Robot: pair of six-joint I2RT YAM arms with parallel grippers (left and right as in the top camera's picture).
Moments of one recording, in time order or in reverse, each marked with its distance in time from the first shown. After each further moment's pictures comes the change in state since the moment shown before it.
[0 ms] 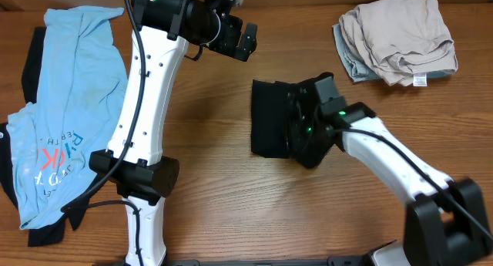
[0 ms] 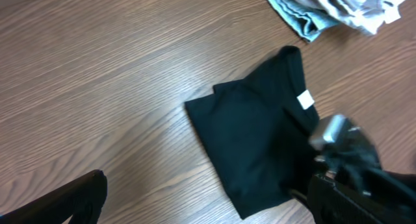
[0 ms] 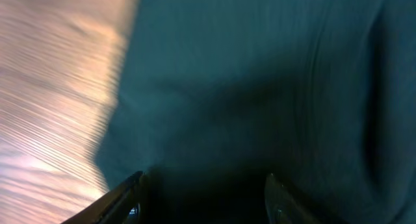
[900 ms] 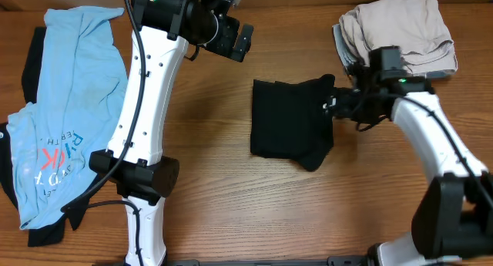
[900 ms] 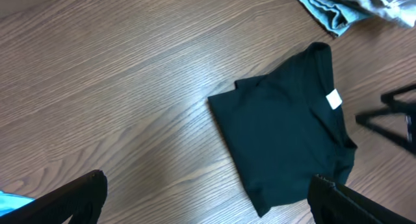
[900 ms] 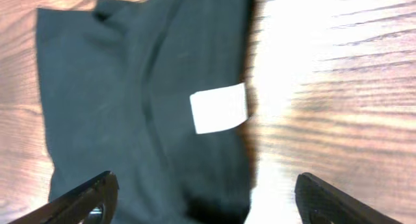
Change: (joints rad) left arm 0.000 0.000 0.000 -0.014 -0.072 0.018; right arm -0.390 0.061 0.180 -0.138 -0.126 -0.079
